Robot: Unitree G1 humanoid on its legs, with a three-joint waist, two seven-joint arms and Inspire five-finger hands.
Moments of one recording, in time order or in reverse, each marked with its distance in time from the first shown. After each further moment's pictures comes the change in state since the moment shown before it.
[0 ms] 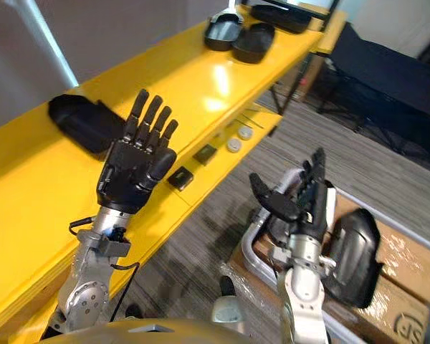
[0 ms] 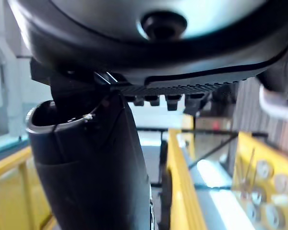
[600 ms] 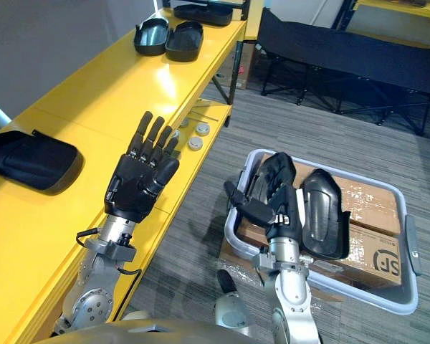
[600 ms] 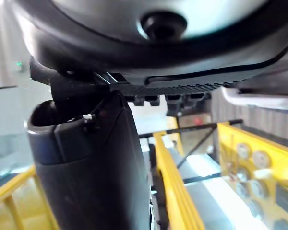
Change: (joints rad) left arm 0.056 0.001 -0.007 0.055 0.003 -0.071 0.047; right arm -0.040 -0.065 0.237 0.117 0.154 -0.007 0.090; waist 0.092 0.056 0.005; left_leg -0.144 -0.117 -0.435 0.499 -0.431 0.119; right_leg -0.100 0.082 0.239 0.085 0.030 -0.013
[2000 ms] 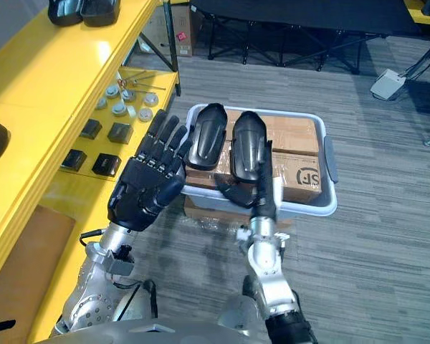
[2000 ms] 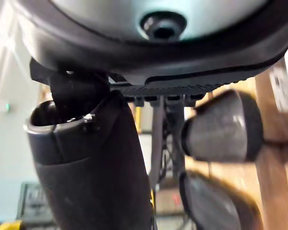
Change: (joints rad) left arm 0.010 0.046 -0.048 0.003 -0.012 0.006 -0.176; right arm -0.383 -0.035 -0.041 0.281 -0.160 0.034 -0.374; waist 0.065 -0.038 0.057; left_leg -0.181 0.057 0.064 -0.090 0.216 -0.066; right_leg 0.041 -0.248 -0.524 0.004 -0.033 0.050
